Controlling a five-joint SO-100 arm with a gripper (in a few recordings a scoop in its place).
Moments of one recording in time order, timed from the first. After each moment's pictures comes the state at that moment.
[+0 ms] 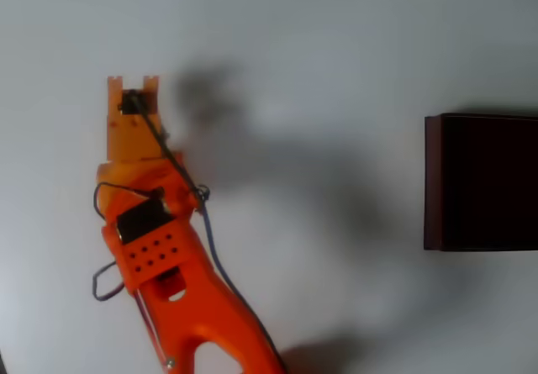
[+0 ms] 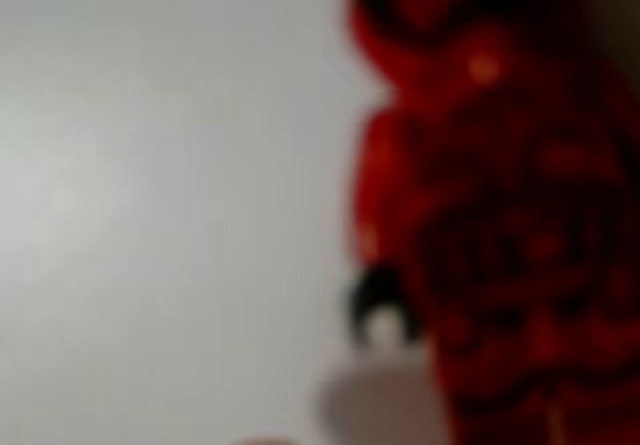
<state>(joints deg) -26.5 84.6 117.6 39.4 113.3</state>
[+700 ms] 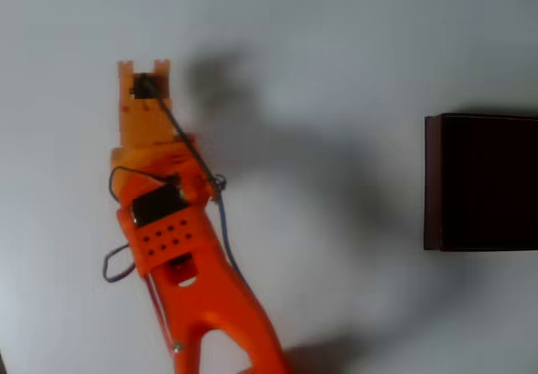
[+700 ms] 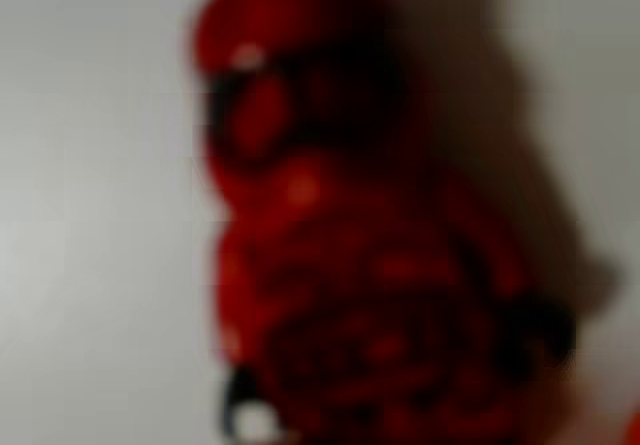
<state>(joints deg) -25.8 82.4 115.4 37.2 109.1</state>
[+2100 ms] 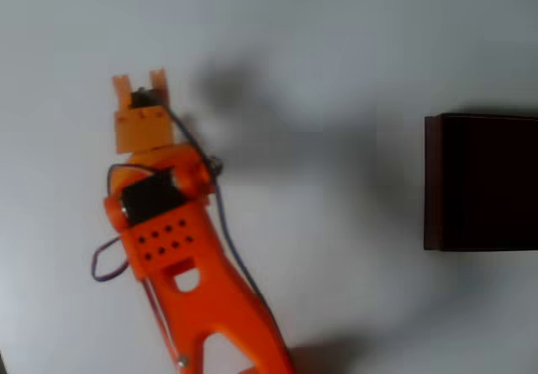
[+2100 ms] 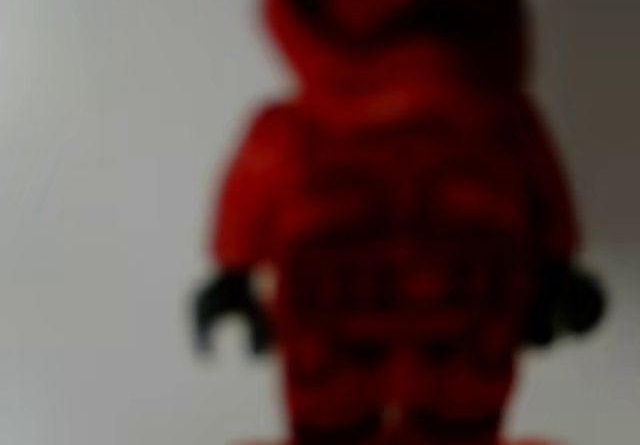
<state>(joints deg) -25.7 89.4 103.2 67.7 100.8</state>
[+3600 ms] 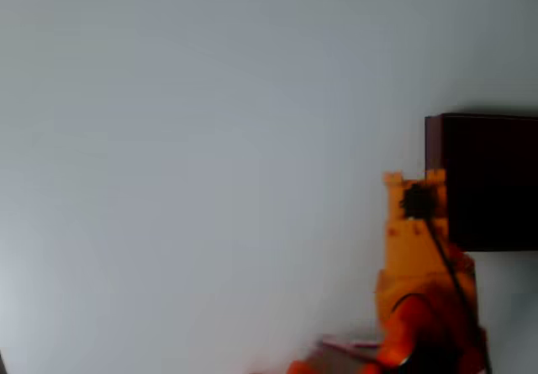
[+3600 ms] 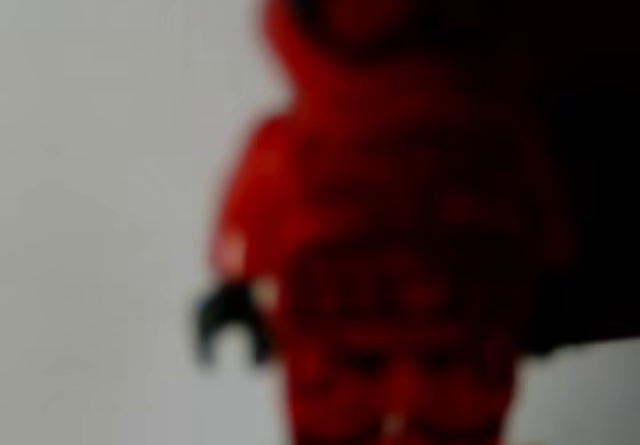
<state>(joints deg) 37.3 129.6 124.2 71.3 41.2</state>
